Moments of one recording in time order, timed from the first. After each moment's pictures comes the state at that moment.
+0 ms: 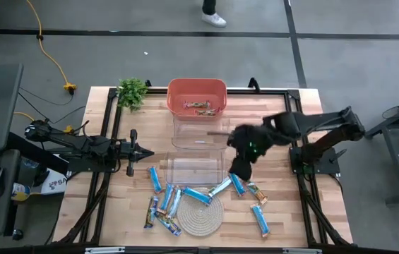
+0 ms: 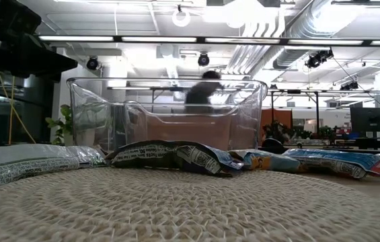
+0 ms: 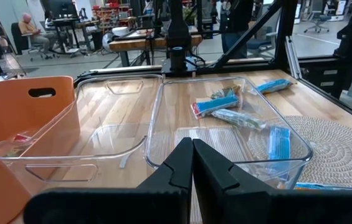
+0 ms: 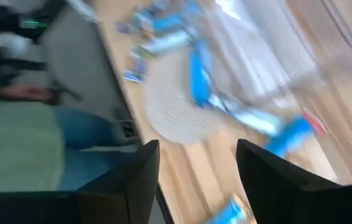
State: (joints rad) left arm -0.29 0.16 0.01 0.06 -0.31 0.05; right arm 0.19 1.51 1.64 -1.10 -0.19 0.83
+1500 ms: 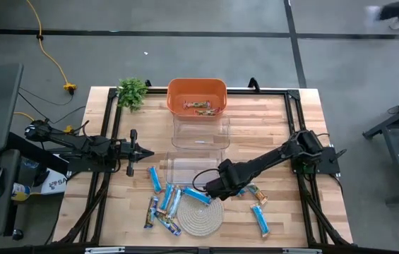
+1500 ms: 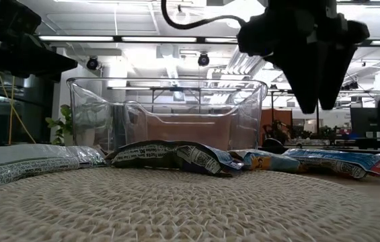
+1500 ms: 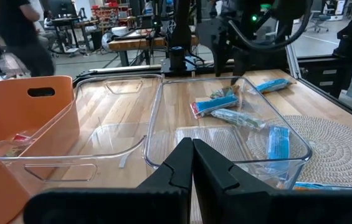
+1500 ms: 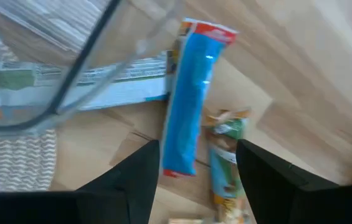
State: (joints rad) left arm -0.29 0.16 0.01 0.06 -0.30 0.05; right arm 0.37 2.02 1.62 -1.35 0.09 1.35
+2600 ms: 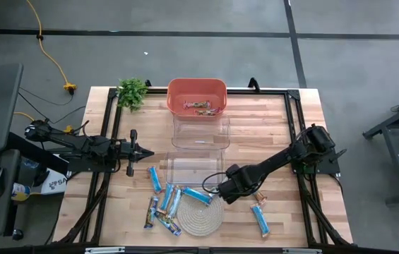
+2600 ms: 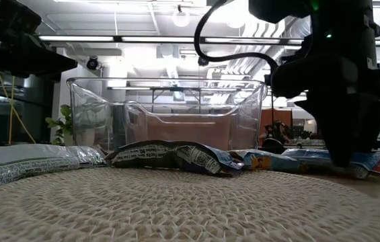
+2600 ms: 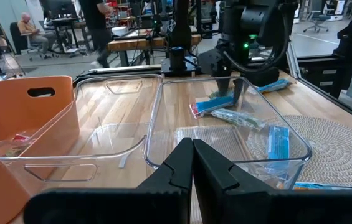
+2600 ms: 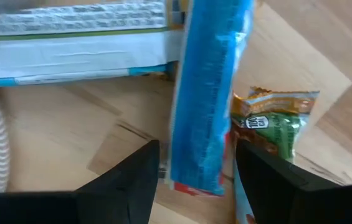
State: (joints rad) left arm -0.29 0.16 0.01 0.06 -0.30 0.05; right arm 0.41 1.89 1.23 -0.92 0.02 1.39
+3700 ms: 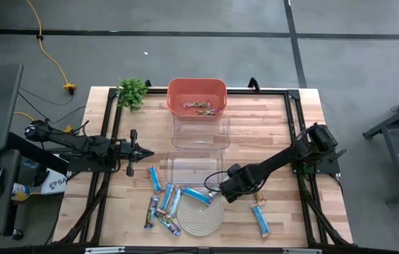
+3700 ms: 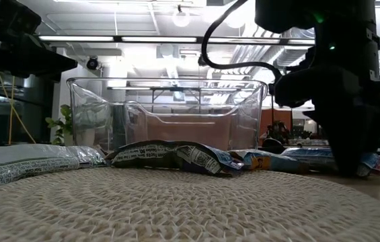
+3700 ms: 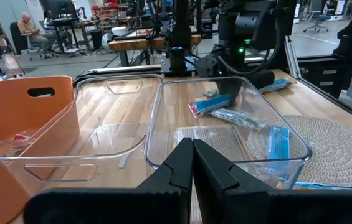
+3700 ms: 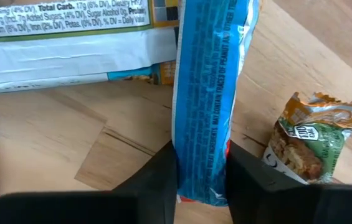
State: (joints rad) left arm -0.29 0.16 0.01 0.06 -0.30 0.05; right arm 0.41 1.88 1.13 -0.80 -0.02 1.42
